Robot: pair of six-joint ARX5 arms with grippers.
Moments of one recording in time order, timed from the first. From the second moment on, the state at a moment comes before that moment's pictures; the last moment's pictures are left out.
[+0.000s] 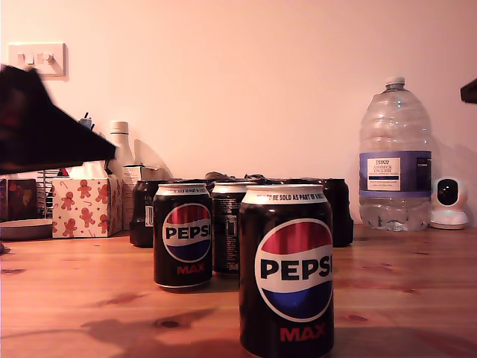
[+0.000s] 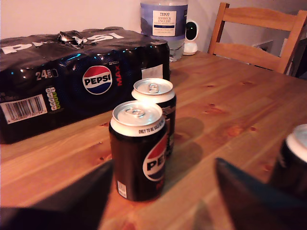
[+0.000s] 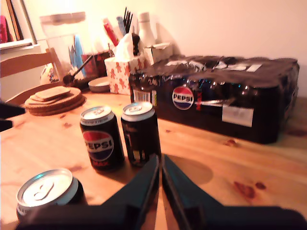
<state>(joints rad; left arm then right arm) -0.51 1.02 0.10 0.76 0.23 -0.04 0.26 0.15 0.10 -0.05 -0.36 0.03</state>
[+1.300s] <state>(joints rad) -0.55 1.66 0.35 0.99 0.14 -0.07 0.28 0.16 0.10 -0.05 -0.36 0.03</state>
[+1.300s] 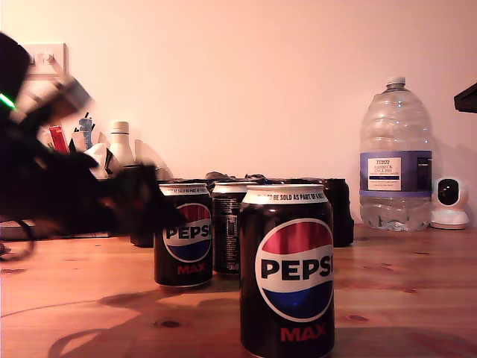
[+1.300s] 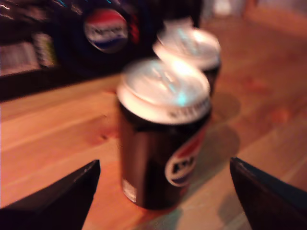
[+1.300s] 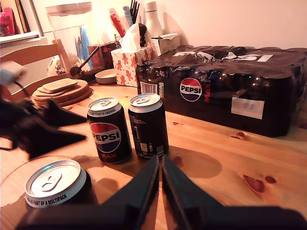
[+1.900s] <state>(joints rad) -0.55 1.88 0.54 0.95 0.19 -0.04 0.28 0.16 0.10 -0.05 -0.36 0.03</state>
